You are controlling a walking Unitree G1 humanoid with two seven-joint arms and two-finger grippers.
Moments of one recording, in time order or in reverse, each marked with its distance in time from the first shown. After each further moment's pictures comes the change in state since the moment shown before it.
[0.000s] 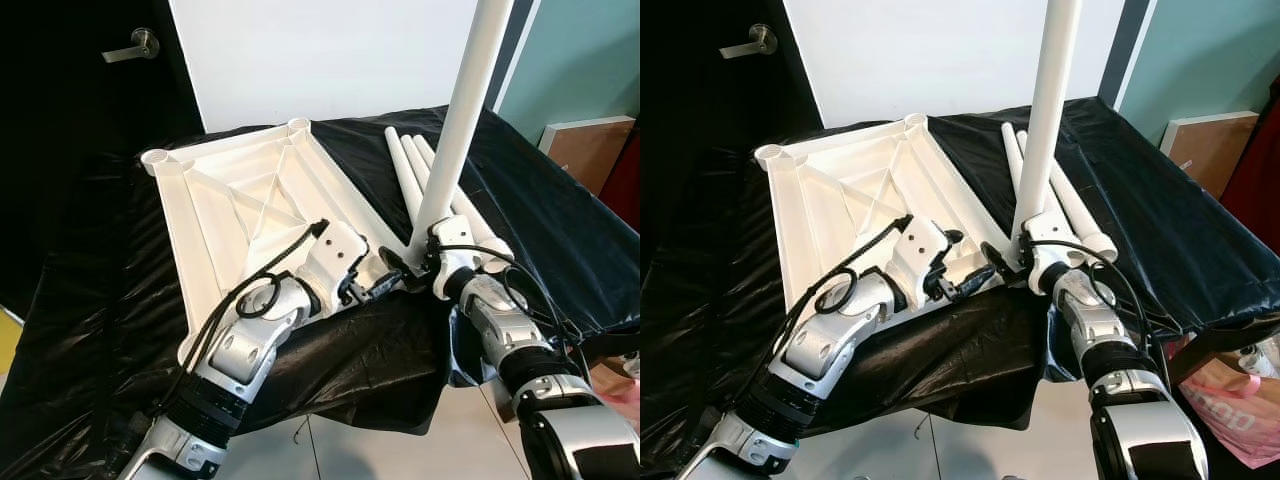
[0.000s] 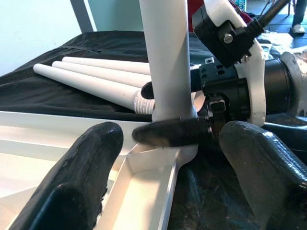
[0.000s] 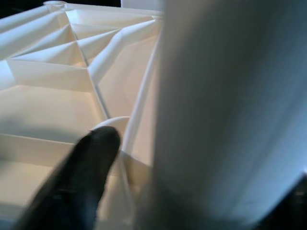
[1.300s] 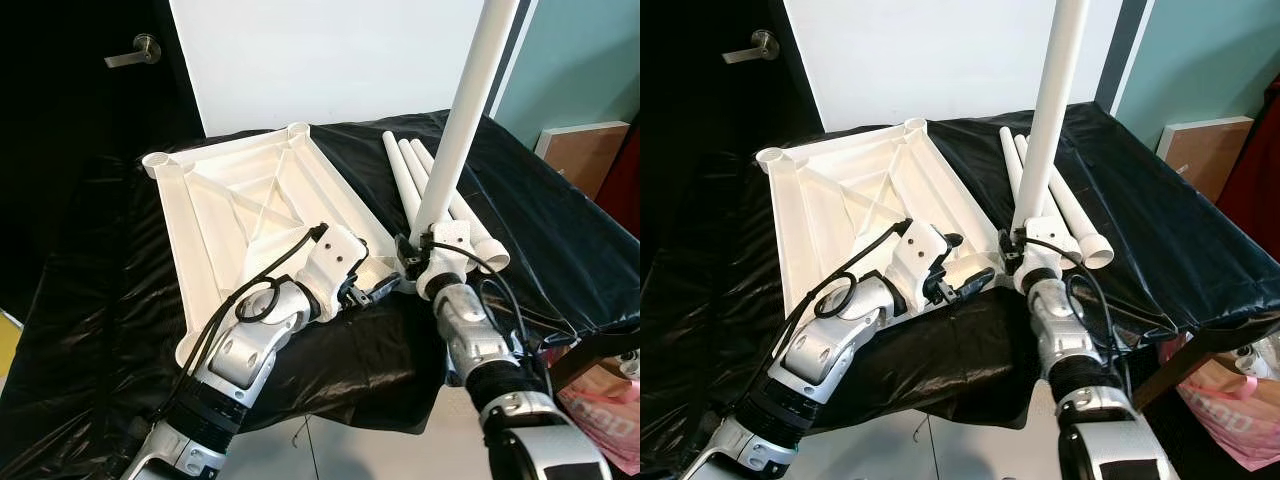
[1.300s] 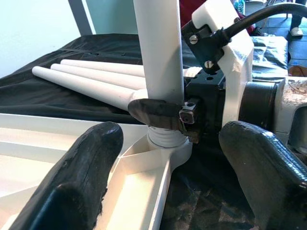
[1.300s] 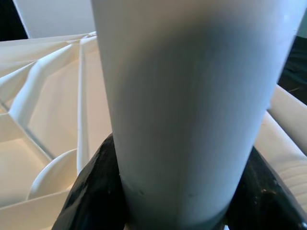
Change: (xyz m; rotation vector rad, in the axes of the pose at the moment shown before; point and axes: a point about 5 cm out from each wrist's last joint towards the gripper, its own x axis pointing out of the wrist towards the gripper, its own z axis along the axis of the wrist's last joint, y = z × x) left arm -0.002 -0.003 -0.002 -0.011 0.000 0.000; right arm 0.008 0.025 -0.006 0.177 -0.033 -0.475
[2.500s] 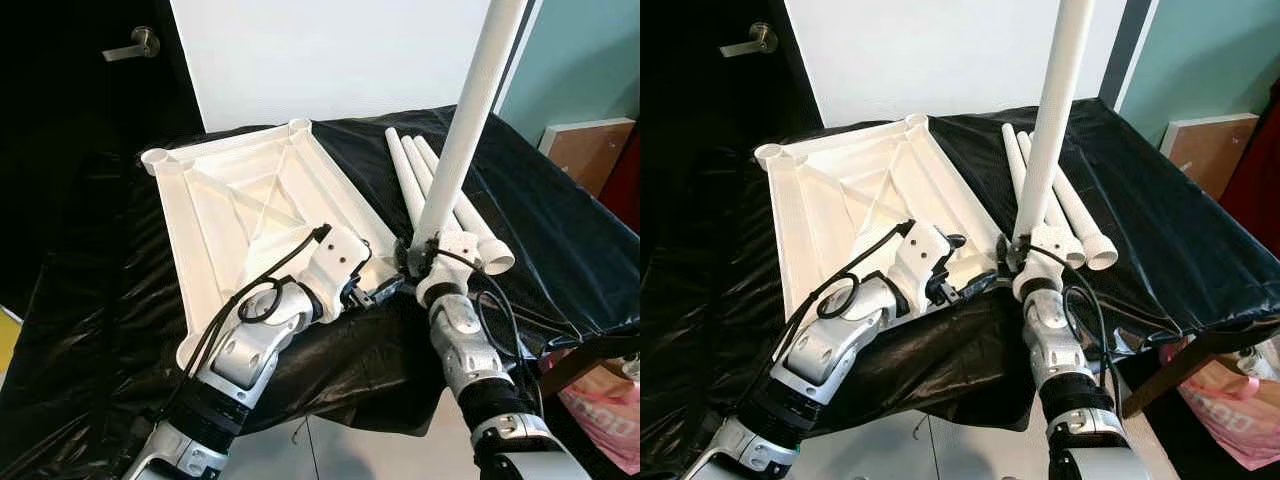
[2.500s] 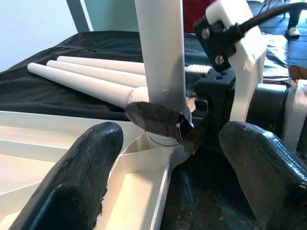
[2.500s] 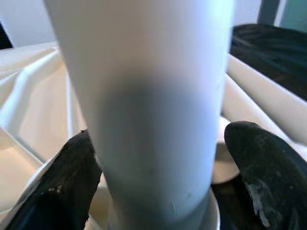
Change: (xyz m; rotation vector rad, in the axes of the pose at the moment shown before) left arm 0.002 -0.004 0.000 -0.001 -0.002 -0.013; right arm -0.012 -0.004 0.005 0.047 -0.058 0.008
